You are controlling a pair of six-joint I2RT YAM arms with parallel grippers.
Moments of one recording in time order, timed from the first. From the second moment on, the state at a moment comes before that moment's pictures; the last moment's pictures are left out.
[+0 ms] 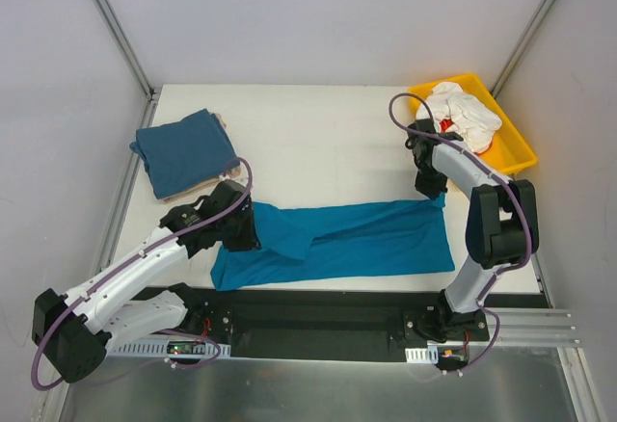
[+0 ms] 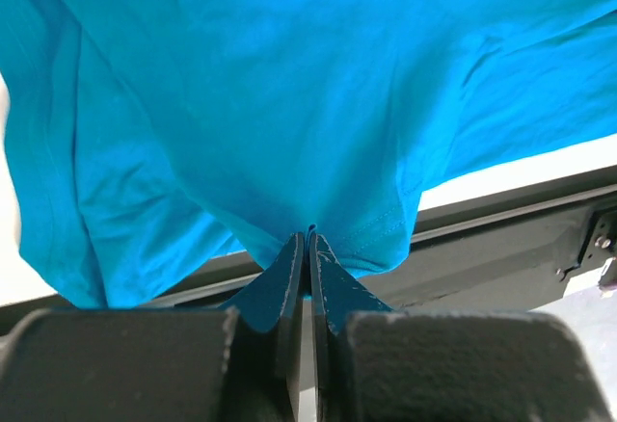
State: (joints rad) left arm -0.67 0.96 0.77 -0.82 0.05 -0.72; right arm 0.21 1.74 1.26 -0.90 0.48 0.49
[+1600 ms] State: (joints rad) left arm -0.42 1.84 1.17 -0.48 0.33 -0.67; right arm 0.21 1.66 0.99 -0.67 -0.13 0.44
